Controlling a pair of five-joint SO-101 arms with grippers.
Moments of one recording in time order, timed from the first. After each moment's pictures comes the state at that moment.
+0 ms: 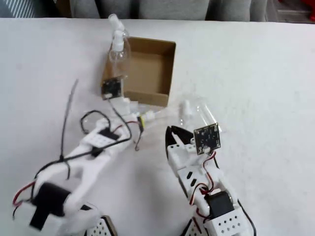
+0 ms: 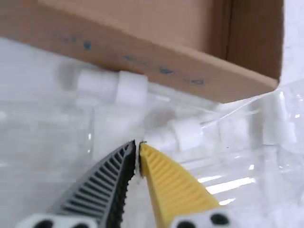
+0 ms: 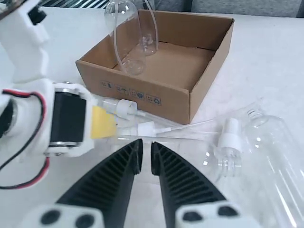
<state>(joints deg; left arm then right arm) 16.0 -9.4 59.1 10.4 33.5 -24.4 -100.8 96.4 36.0 -4.8</state>
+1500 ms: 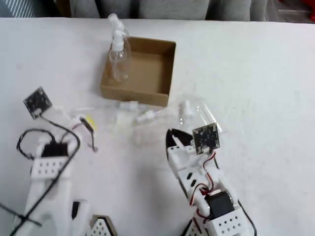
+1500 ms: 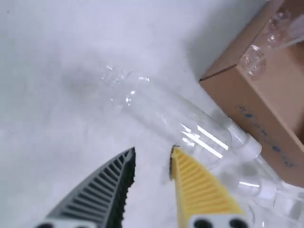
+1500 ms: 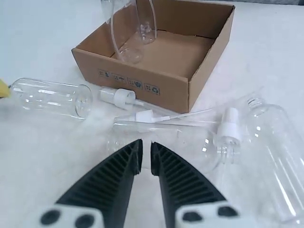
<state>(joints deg) -9.0 -44.4 65.8 42.4 37.9 -24.4 -100.8 96.4 38.9 -4.8</state>
